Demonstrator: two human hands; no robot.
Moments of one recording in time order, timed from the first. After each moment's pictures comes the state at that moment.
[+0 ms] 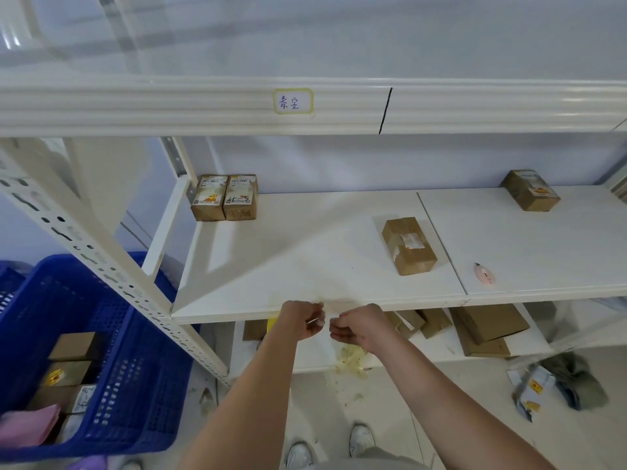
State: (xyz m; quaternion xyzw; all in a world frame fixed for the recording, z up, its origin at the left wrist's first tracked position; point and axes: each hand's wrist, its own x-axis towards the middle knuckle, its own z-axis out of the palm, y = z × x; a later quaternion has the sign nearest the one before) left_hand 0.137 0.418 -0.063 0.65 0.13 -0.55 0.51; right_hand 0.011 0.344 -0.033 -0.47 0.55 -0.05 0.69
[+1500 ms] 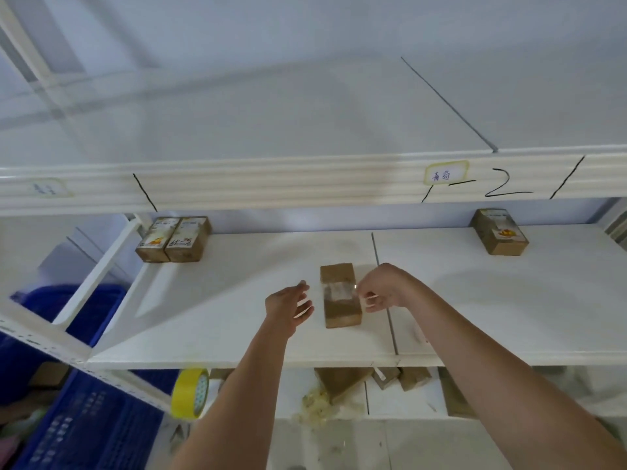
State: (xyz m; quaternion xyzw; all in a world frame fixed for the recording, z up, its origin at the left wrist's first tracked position) left_hand 0.063 0.221 -0.005 0.61 0.13 -0.39 0.68; right_hand -0.055 0.050 0.050 -0.66 0.46 0.11 0.58
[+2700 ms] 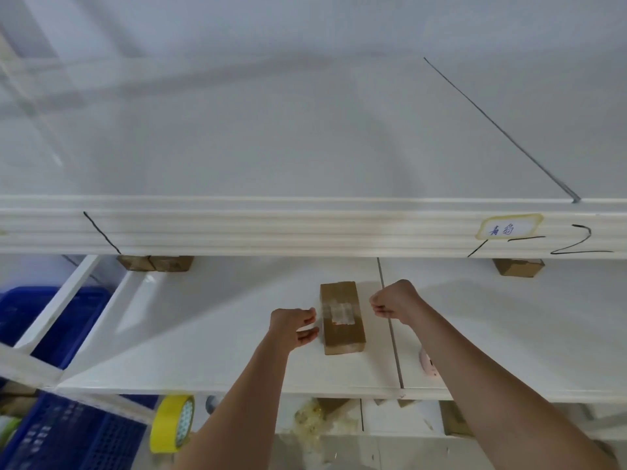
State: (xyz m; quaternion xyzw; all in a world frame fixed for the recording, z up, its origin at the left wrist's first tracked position) left_hand 0.095 0.185 -0.021 0.66 0.16 -0.47 0.57; right_hand -0.018 -0.004 -0.006 -0.58 0.57 -0.02 0.58
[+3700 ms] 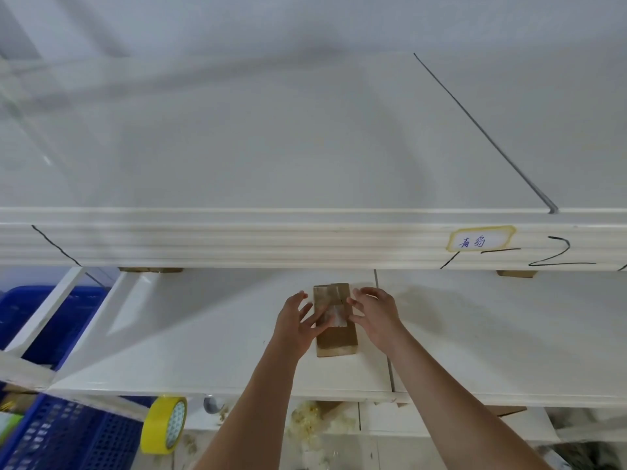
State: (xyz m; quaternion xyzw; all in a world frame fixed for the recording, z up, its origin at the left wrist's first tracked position) left_hand 0.070 0.164 -0.027 0.44 0.19 -0.46 0.75; right_hand -0.024 0.029 -0.029 -0.42 0.47 -0.18 0.76
